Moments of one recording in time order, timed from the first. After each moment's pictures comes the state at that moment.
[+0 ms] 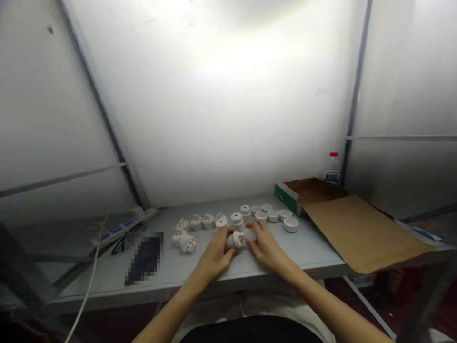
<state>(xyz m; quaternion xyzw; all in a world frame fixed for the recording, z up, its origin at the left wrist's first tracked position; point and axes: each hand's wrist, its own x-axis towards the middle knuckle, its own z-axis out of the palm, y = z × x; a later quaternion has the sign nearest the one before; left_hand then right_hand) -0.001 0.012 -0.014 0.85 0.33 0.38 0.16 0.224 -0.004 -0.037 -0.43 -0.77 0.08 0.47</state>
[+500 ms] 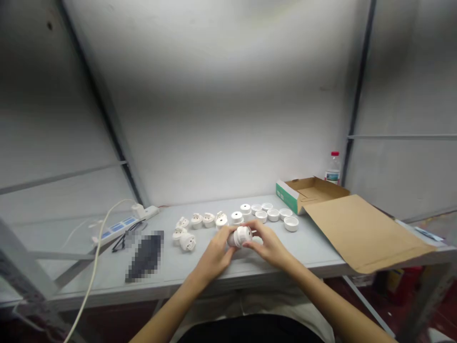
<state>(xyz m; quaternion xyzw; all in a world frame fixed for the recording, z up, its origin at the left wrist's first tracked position) 0.002 0.005 -0.005 0.87 0.27 0.38 0.16 0.230 -0.004 -0.028 -0.31 -0.76 0.24 0.51</state>
